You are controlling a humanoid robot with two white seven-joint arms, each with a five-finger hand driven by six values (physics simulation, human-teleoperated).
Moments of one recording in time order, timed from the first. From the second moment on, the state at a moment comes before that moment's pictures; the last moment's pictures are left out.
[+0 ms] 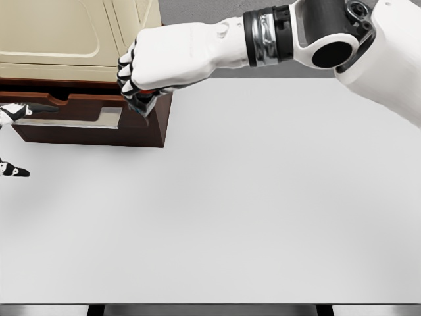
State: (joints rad) left arm -0.41 1.41 -0.71 -1.64 0.37 -0.61 -0.20; right arm -1.36 -0.44 1.08 -1.51 0.21 -0.61 0.49
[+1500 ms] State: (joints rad) left arm -0.35 1.30 -0.72 -1.60 0.41 -0.62 -0.22; right arm -1.38 -0.15 1.08 -1.16 0.28 -0.61 0.54
